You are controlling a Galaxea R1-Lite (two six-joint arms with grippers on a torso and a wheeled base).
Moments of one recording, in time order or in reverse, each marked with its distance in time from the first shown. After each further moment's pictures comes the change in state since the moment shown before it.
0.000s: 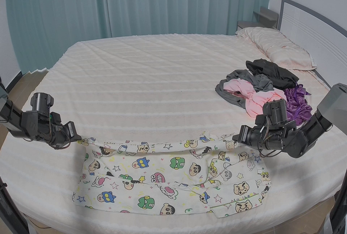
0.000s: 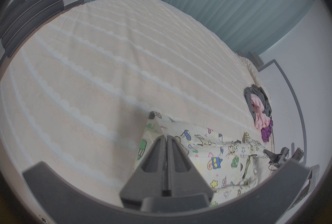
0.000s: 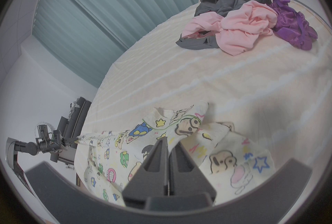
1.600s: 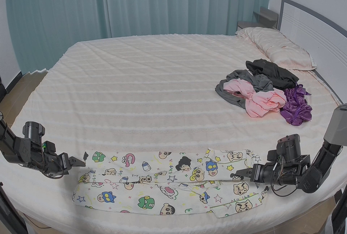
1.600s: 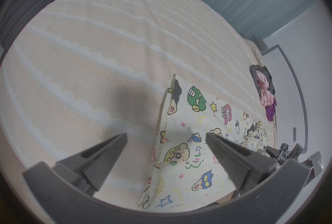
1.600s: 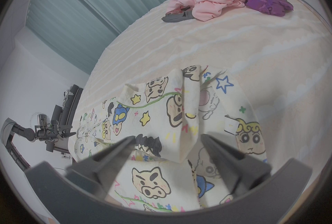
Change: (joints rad) left arm 0.101 -0.044 0.337 -0.098 -0.084 0.162; right arm 0.026 -0.068 0.507 -0.300 -0.014 -0.022
